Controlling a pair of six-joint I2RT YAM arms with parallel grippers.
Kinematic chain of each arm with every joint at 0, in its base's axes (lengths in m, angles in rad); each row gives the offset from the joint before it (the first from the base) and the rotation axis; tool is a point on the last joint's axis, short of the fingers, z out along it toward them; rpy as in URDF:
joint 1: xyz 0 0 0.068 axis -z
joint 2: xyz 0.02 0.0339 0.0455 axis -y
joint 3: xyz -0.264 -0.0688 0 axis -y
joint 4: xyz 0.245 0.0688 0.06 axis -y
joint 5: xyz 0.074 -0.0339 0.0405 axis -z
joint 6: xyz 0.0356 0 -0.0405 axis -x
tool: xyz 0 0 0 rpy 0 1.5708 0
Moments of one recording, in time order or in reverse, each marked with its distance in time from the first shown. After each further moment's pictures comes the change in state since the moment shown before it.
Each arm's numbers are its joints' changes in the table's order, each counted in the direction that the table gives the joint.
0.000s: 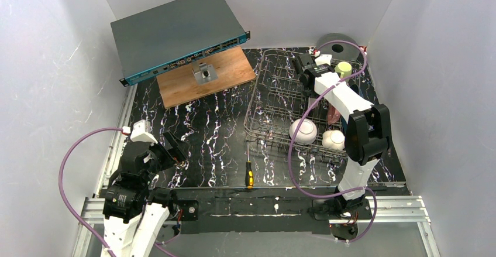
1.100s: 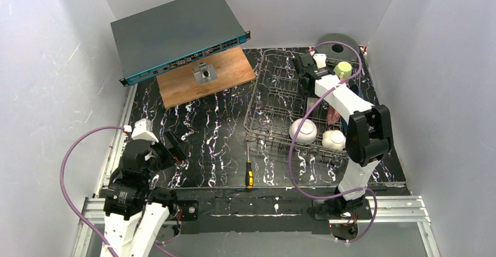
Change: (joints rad) left arm 0.000 -0.024 0.000 0.000 0.000 0.000; right arm 0.000 0.015 -0.054 0.163 -0.148 0.115
